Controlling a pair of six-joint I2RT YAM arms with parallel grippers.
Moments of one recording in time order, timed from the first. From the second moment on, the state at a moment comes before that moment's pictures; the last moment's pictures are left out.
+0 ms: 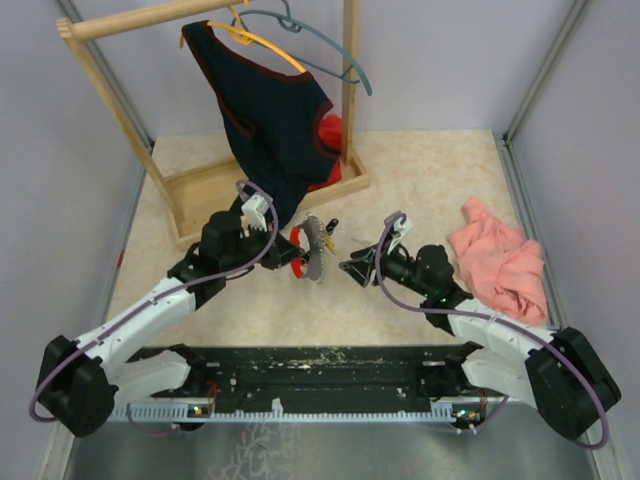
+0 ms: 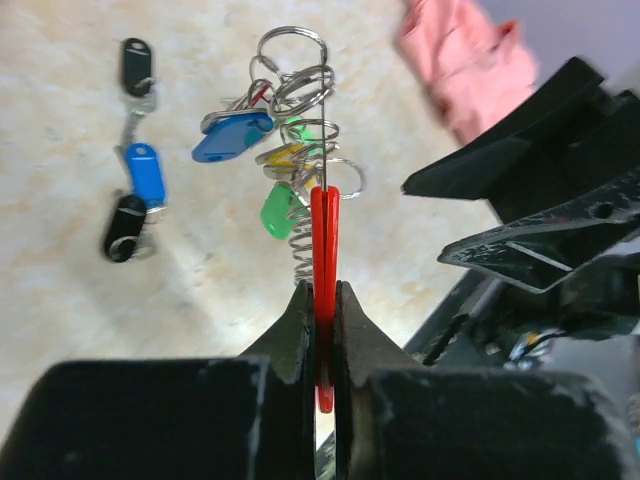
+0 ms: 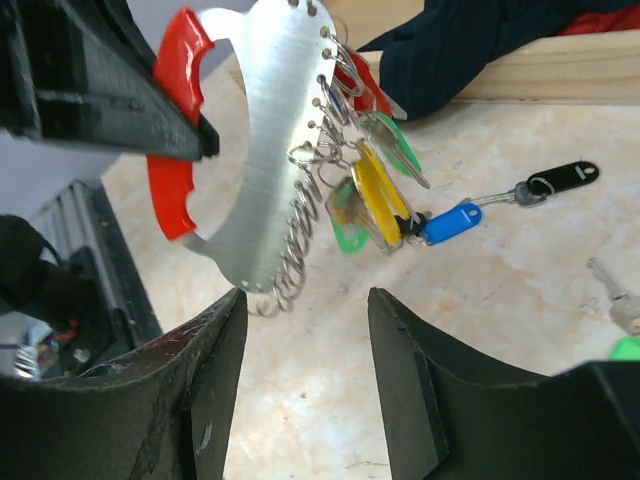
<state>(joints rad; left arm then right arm) -0.59 1.06 0.61 0.14 0.33 -0.60 0.57 1.05 0.31 0.68 -0.41 0.46</state>
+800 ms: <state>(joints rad) -0.61 1.34 1.19 -0.75 0.31 -0.01 0.78 1.24 0.33 0.88 -0.30 -0.12</state>
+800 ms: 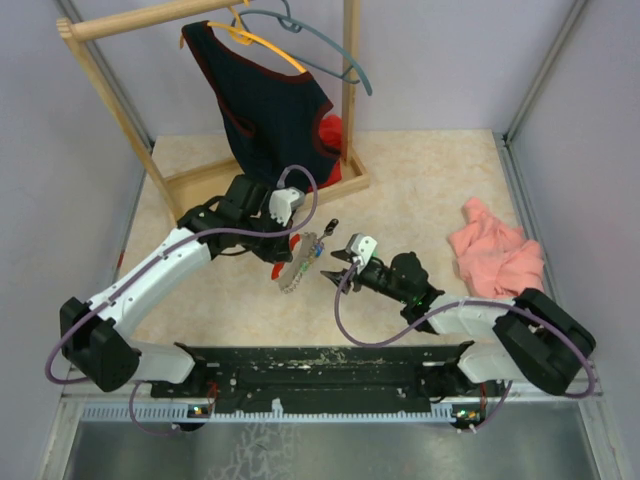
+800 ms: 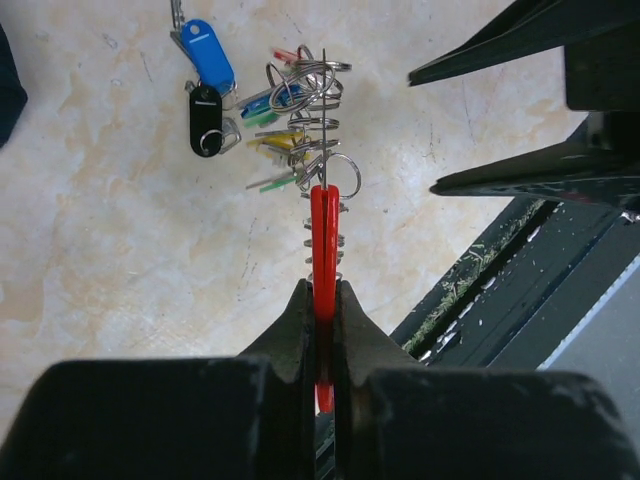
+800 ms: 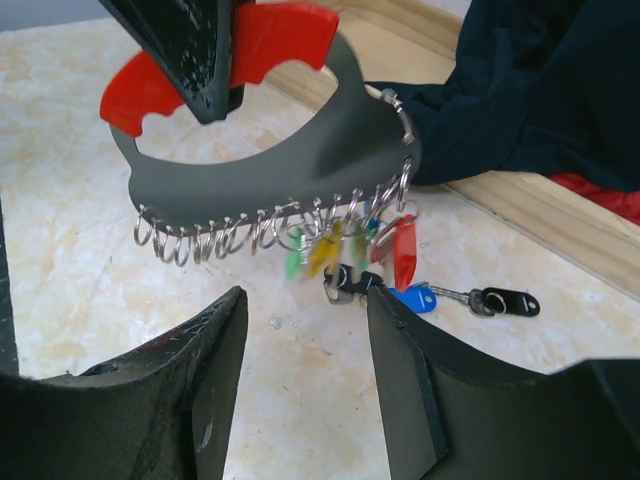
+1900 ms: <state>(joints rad) -0.63 1.36 1.31 -0.88 0.26 0.08 0.81 1.48 0.33 1.16 0.00 -0.11</state>
